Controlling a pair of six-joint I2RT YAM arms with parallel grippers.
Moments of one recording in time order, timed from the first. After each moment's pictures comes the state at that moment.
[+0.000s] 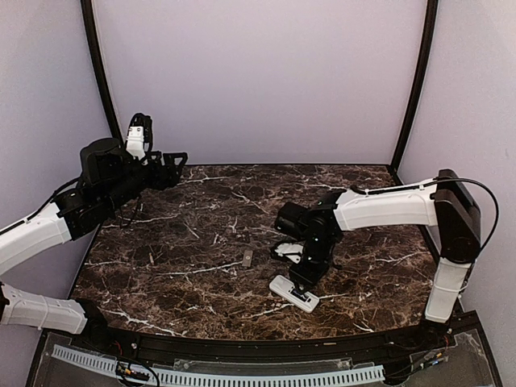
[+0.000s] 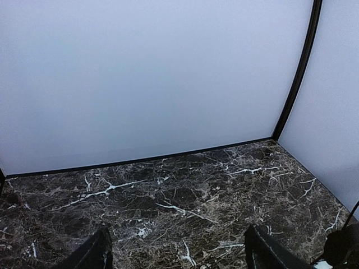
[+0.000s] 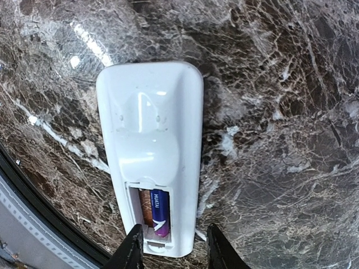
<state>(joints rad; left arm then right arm) -0.62 1.05 0.90 0.01 -0.23 -0.19 0.98 1.85 1.30 -0.99 -0.17 0.07</state>
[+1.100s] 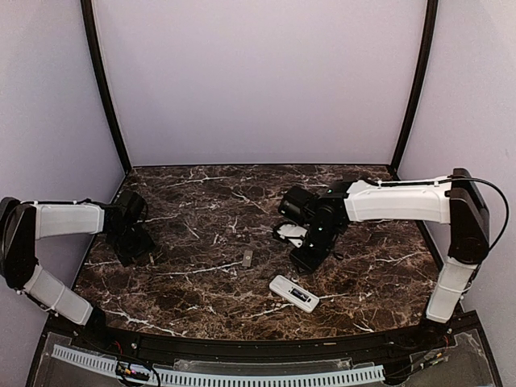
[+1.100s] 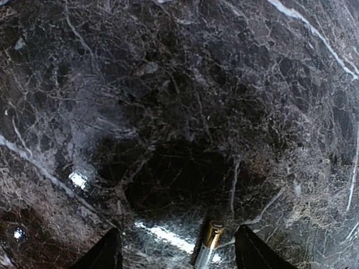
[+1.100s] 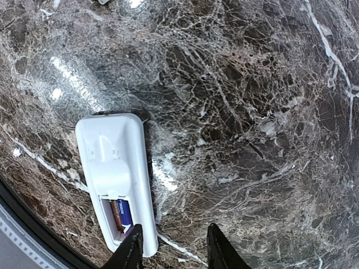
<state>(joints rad) -0.24 1.41 0.72 -0.57 -0.16 -0.95 0.95 1.79 1.33 -0.95 -0.04 0.08</state>
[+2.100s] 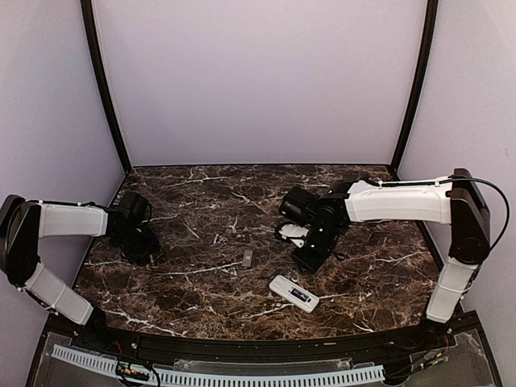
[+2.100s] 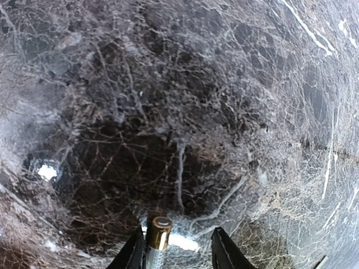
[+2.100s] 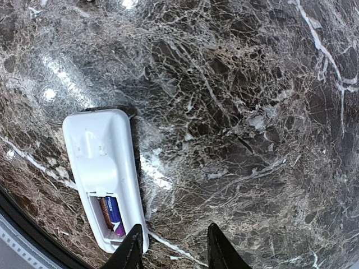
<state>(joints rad) -0.26 1.45 0.69 -0.44 -0.02 -0.99 0.95 1.79 1.32 -0.95 0.00 0.08</state>
